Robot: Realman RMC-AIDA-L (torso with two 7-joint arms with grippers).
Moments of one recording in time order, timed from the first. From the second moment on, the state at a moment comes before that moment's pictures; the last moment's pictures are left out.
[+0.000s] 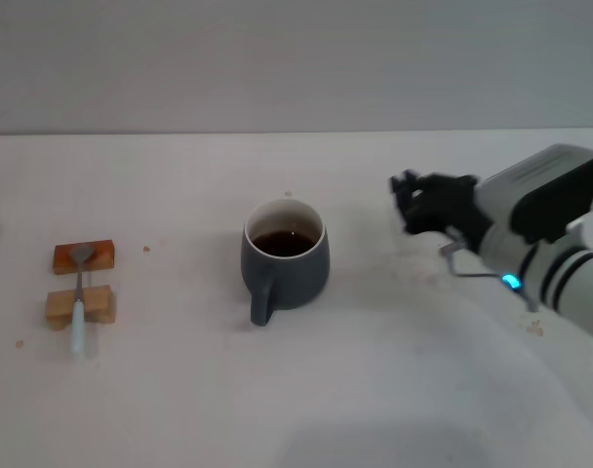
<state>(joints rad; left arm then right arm) -0.24 -2.07 -2.30 -0.45 0.74 -0.97 2.41 0.67 2.08 1.05 0.30 -2.91 -0.58 0.39</state>
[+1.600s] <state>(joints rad) -0.16 -2.07 -1.57 -1.15 1.28 0.48 1.98 0.67 2.03 1.21 0.22 -2.91 -0.61 0.33</state>
